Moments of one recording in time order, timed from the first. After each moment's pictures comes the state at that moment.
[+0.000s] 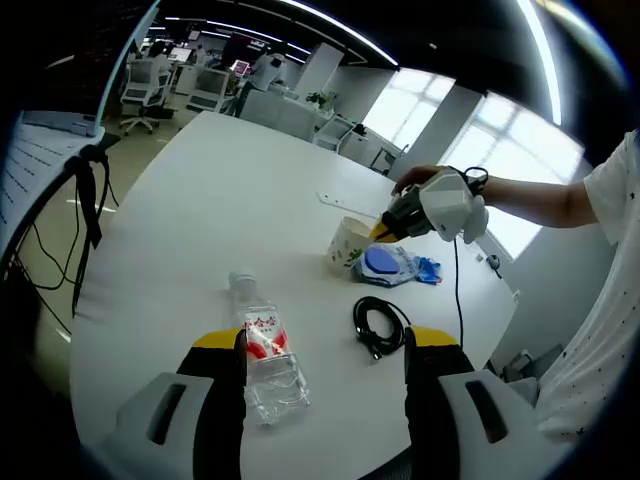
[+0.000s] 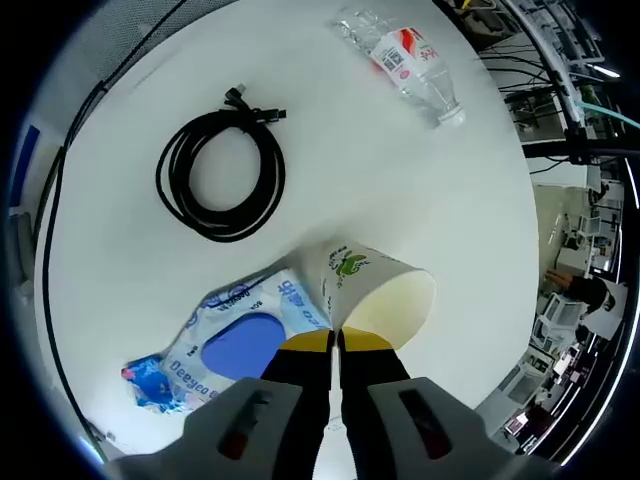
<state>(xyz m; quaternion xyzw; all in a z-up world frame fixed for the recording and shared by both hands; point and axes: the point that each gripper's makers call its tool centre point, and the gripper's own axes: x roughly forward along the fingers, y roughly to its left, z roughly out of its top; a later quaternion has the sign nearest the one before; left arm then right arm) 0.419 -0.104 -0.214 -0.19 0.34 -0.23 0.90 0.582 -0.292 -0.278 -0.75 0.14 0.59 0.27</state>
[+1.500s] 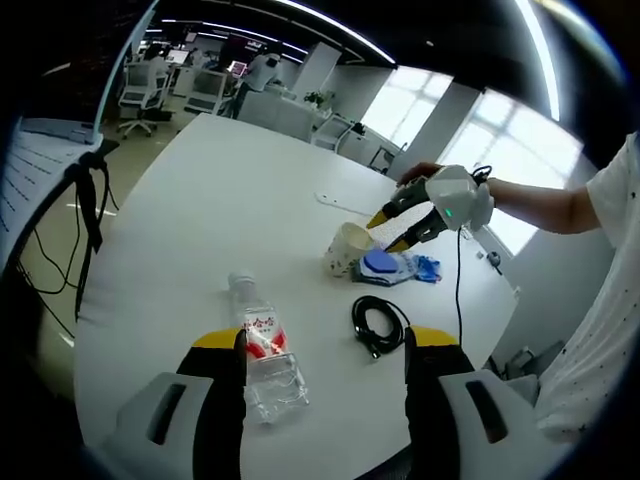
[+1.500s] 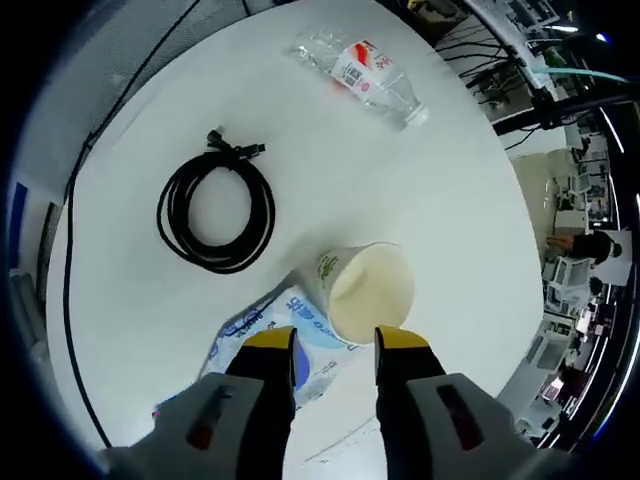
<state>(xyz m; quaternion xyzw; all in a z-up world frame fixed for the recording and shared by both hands) 0.415 -0.100 -0.208 -0.18 0.33 -0.23 0.90 0.569 -0.288 -0.261 -0.68 0.19 0.60 0.37</state>
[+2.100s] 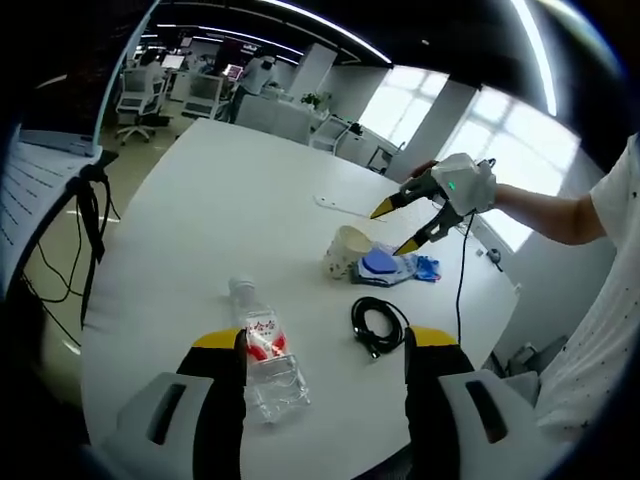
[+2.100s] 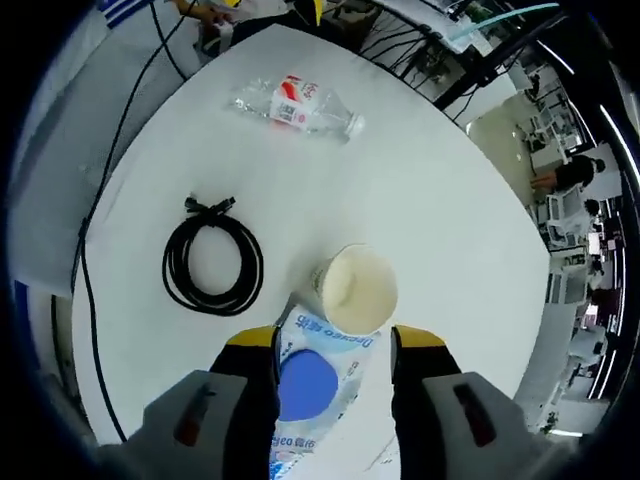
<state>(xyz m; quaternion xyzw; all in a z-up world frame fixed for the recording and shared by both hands) 0.416 -0.100 -0.199 -0.17 0.33 -0.23 0.90 0.563 -0.287 -0.238 -0.59 0.25 0.59 0.50</state>
